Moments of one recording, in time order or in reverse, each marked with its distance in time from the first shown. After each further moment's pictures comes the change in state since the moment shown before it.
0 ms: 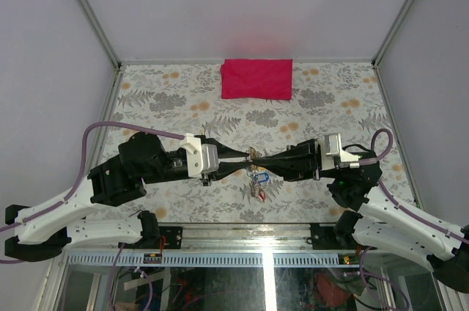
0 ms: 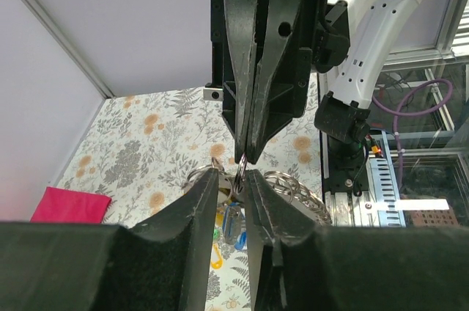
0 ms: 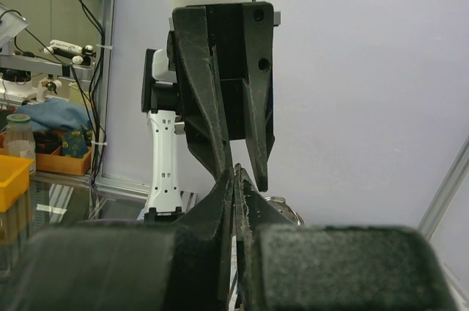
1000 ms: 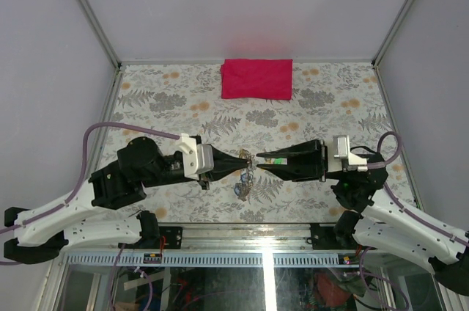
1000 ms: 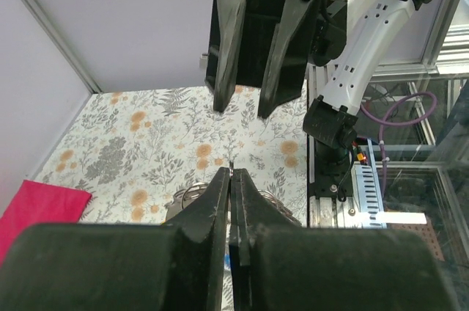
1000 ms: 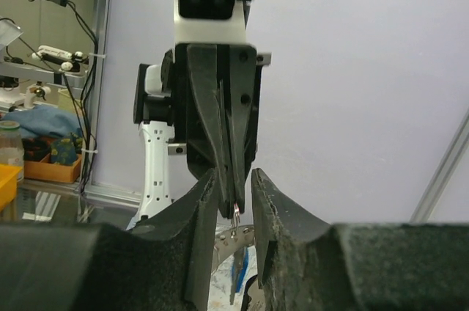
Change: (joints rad) left arm 0.000 -0.042 -0.065 0.050 0.002 -0.074; right arm 0.000 -0.026 0.008 -0.027 0.016 -0.015
